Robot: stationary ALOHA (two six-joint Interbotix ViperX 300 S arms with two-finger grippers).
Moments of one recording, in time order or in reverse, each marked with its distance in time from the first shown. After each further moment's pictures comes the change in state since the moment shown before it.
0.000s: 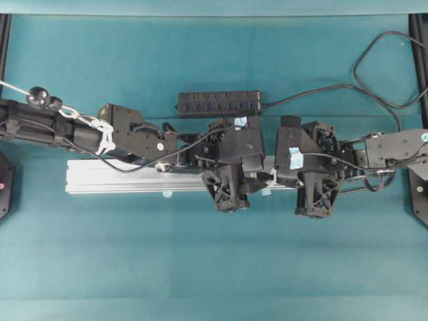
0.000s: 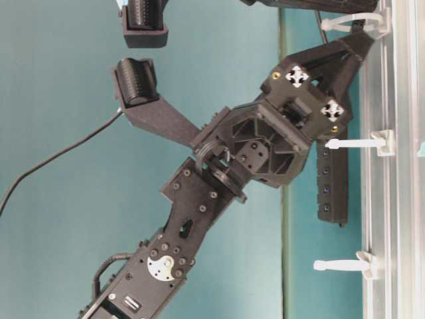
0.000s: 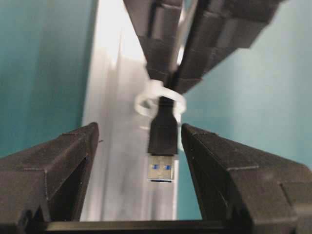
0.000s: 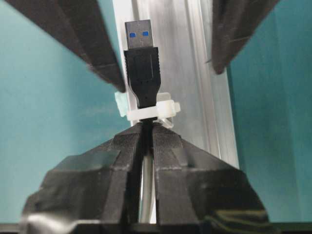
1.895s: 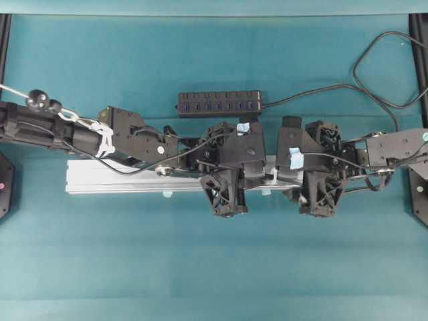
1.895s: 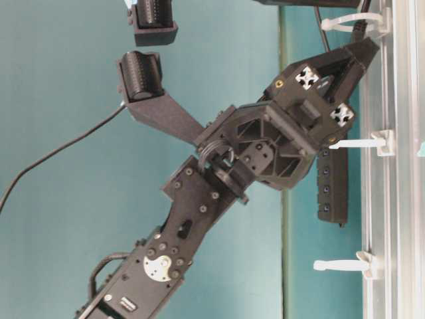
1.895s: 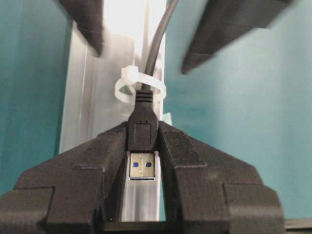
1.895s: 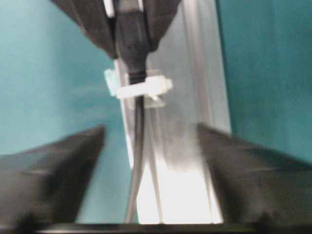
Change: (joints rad) left arm -0.015 -0.015 -0.008 0.000 0.061 0.008; right arm -0.002 -0.006 0.002 0.002 0.071 0.000
